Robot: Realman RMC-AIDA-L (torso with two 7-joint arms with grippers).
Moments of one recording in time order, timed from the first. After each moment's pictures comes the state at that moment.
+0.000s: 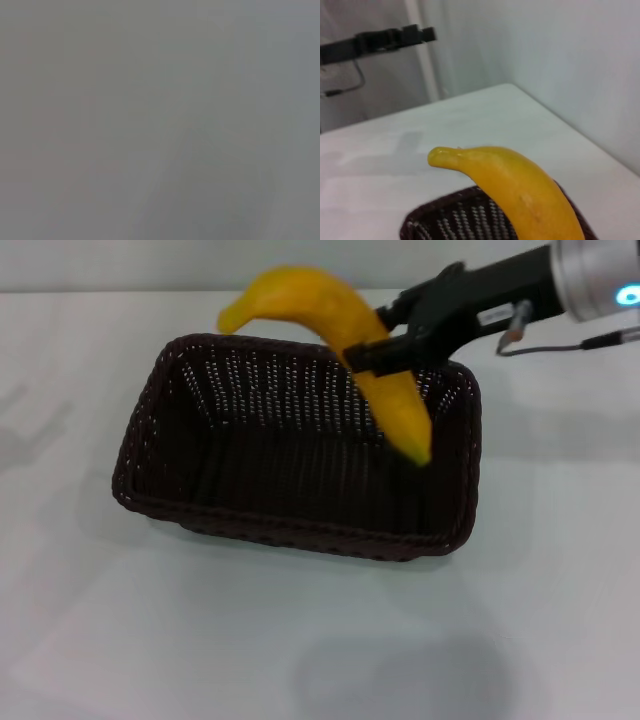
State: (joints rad) left arm -0.34 -1.98 0.30 0.69 1.54 1.60 -1.47; right arm 0.70 2.01 1.85 1.34 -2.02 1.38 -0.90
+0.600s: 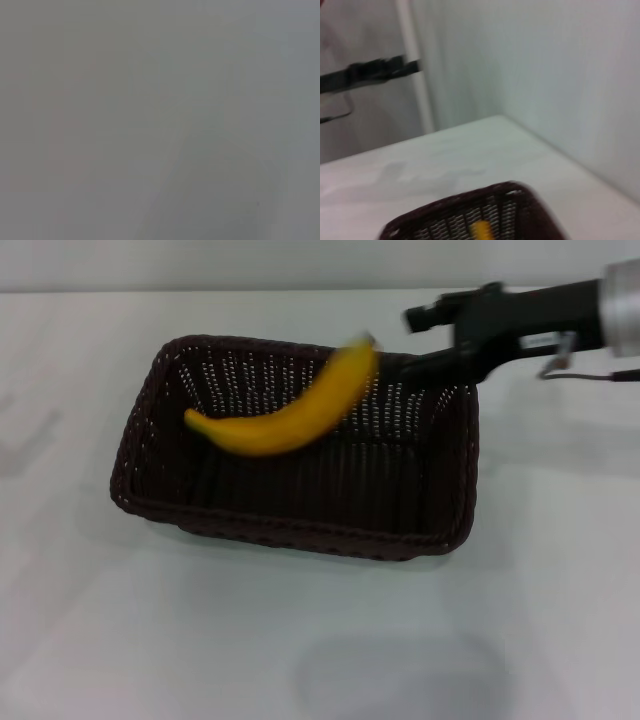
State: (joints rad) left arm -0.30 -1.98 0.30 0.69 1.53 1.60 -1.46; right arm 0.59 2.01 1.94 1.18 -1.85 1.34 -1.20
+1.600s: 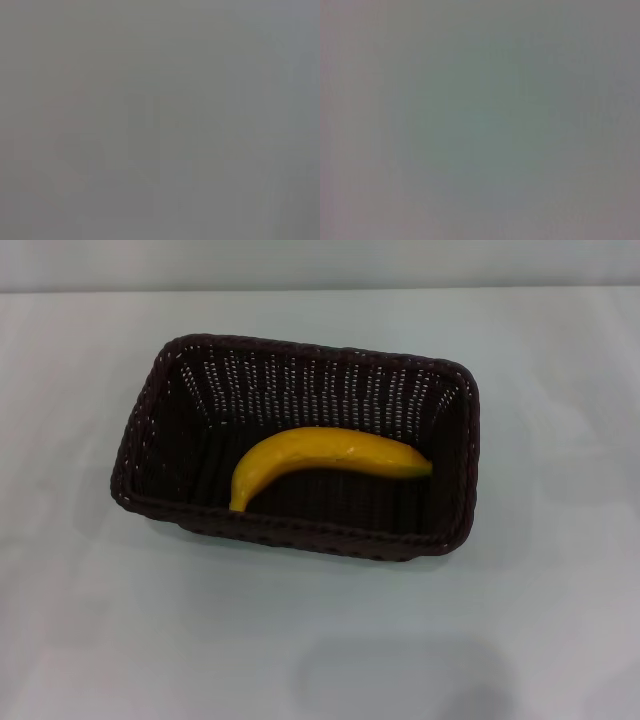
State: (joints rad) left arm -0.26 -2.07 0.09 0.45 1.36 1.58 -0.92; right arm 0.42 2.01 2.52 0.47 -1.05 1.07 -2.34
